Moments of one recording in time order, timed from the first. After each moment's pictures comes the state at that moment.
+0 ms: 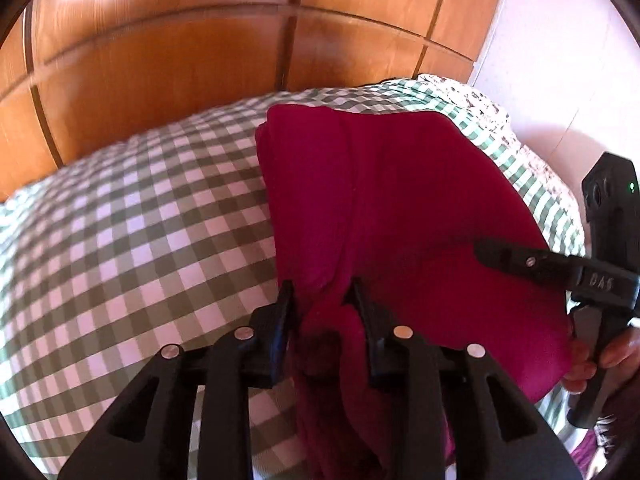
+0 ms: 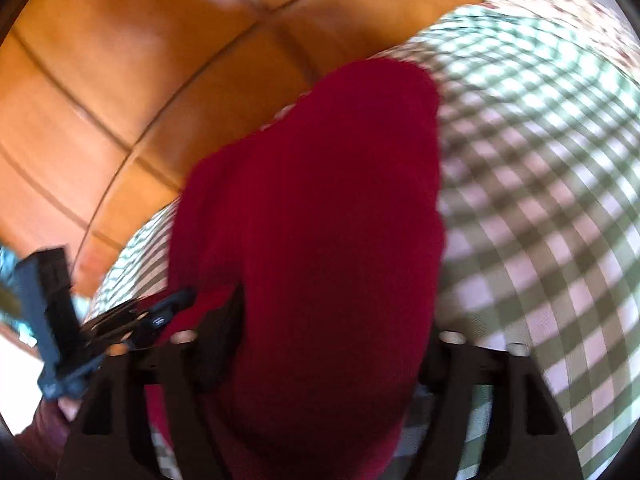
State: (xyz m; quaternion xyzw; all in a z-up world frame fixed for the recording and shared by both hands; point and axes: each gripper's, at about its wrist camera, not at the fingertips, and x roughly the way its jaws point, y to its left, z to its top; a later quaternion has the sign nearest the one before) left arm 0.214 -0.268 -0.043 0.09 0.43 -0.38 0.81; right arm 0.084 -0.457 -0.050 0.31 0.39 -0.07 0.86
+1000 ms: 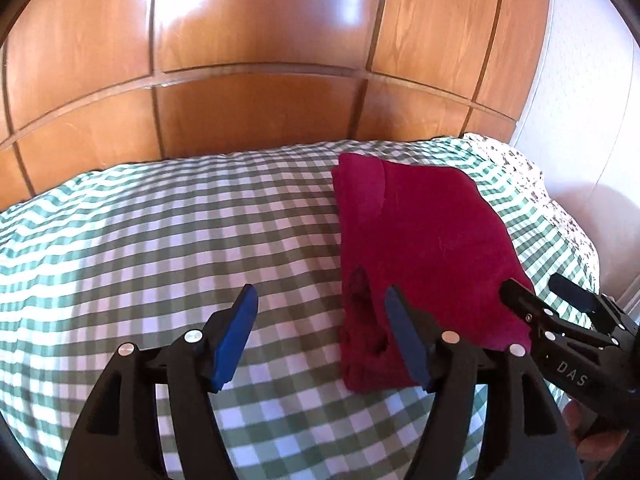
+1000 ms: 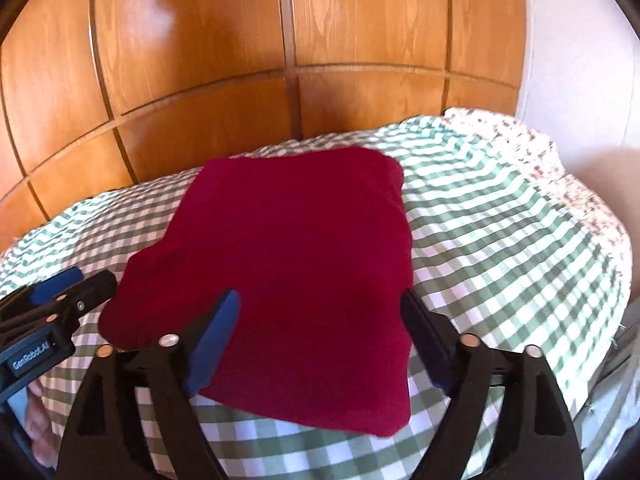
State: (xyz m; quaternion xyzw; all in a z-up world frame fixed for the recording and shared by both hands) left arm 0.151 -0.188 0.002 0.03 0.37 -0.27 0.89; right arm 0.046 -0.331 0.021 0.10 0.35 -0.25 0.90
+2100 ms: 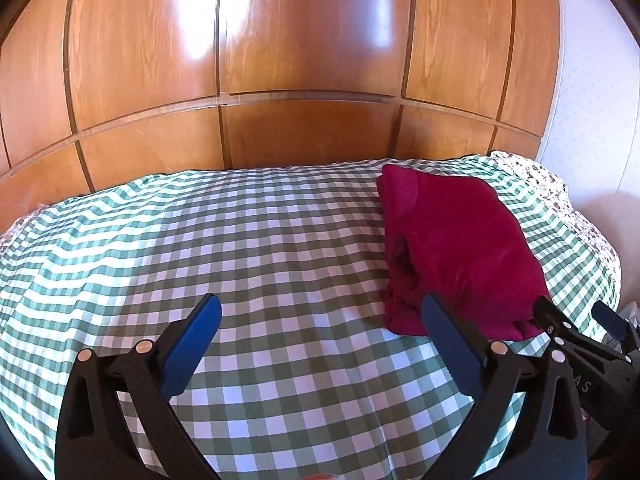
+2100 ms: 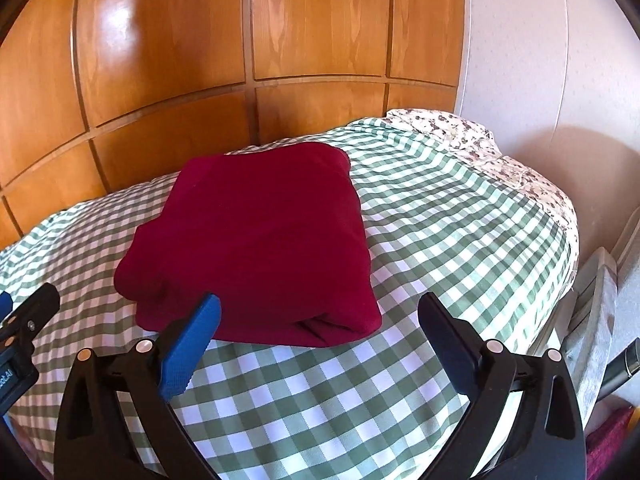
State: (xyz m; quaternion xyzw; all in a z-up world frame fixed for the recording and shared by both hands) left arm 0.102 -0.139 0.019 0.04 0.34 -0.20 0.92; right arm -0.003 -0.286 0.024 0.09 0.33 -0.33 0.88
